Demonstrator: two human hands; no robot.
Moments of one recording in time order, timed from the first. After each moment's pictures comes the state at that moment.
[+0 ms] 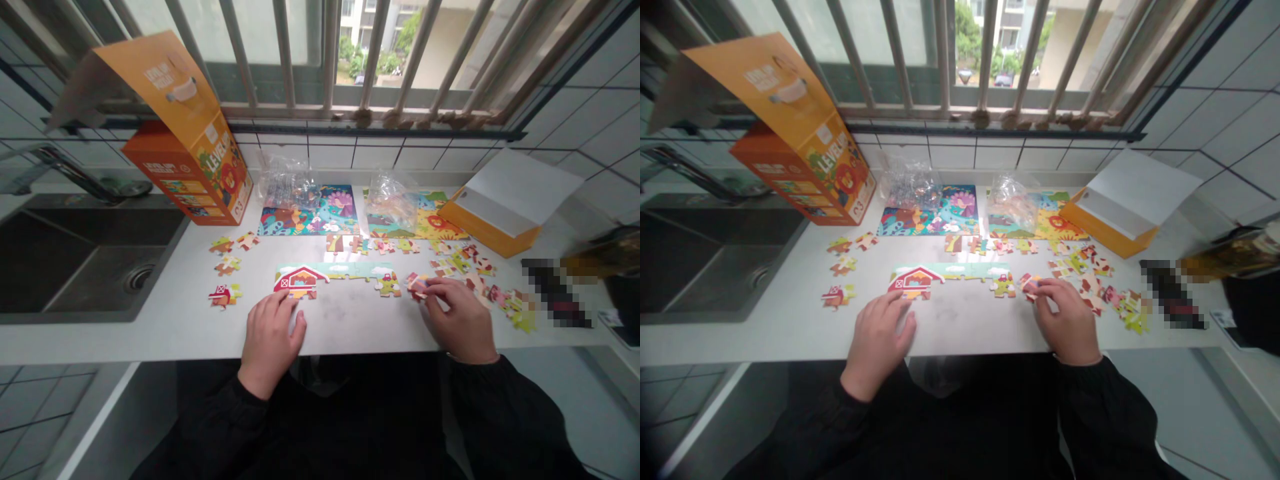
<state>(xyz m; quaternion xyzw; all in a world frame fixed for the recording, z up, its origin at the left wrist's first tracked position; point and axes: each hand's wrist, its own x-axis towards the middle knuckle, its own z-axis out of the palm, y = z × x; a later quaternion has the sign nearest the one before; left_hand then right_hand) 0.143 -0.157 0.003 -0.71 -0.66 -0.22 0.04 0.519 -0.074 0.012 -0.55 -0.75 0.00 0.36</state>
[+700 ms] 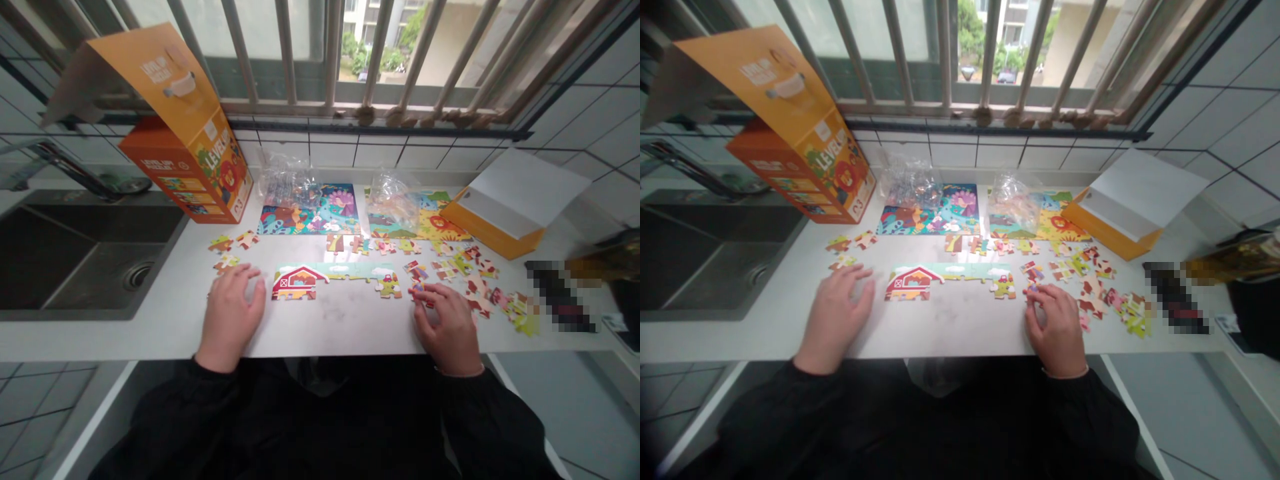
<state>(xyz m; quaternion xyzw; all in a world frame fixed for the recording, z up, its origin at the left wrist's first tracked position) 0.073 -0.119 0.029 -0.65 -0.71 -0.26 0.03 0.514 -0.084 -0.013 -0.53 -0.77 -0.03 0.35</state>
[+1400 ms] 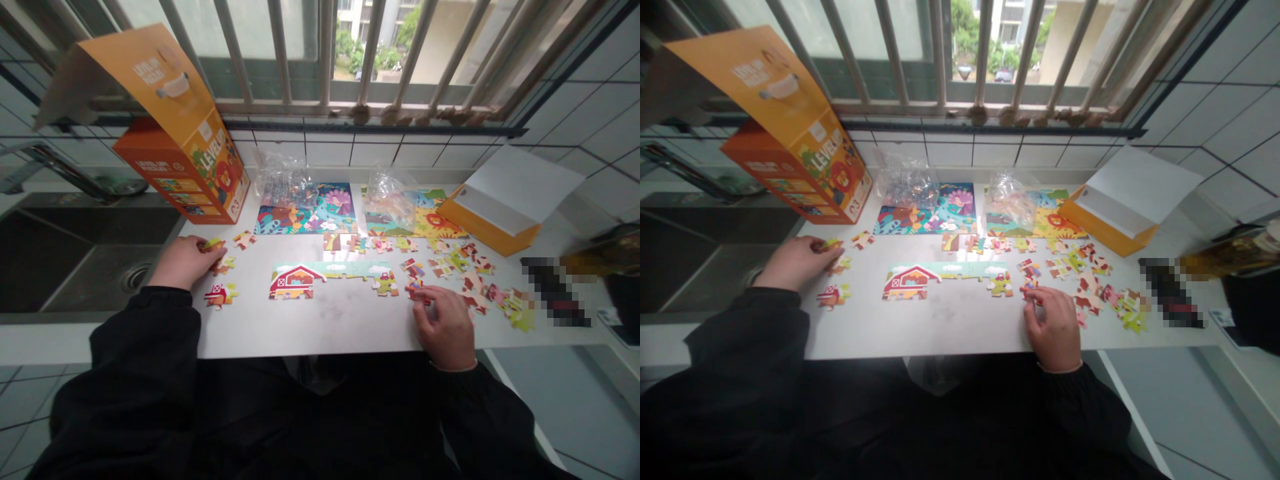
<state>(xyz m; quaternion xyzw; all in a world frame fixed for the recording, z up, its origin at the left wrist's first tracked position) -0.072 -0.023 0.034 -0.55 -0.83 -0.11 0.00 0.510 -0.088 -0.012 -0.55 -0.75 -0.02 0.36</state>
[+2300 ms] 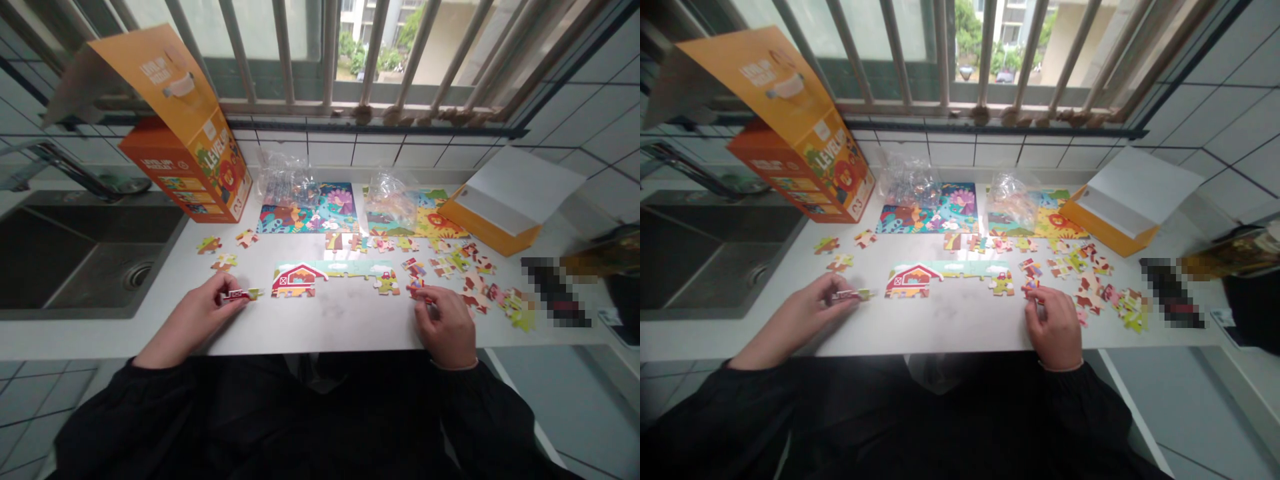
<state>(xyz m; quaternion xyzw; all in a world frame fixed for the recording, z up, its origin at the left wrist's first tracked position) 0.011 -0.132 0.055 -0.62 -0.73 -0.17 -0.24 0.511 -0.088 -0.016 -0.53 -0.76 -0.04 0.38</state>
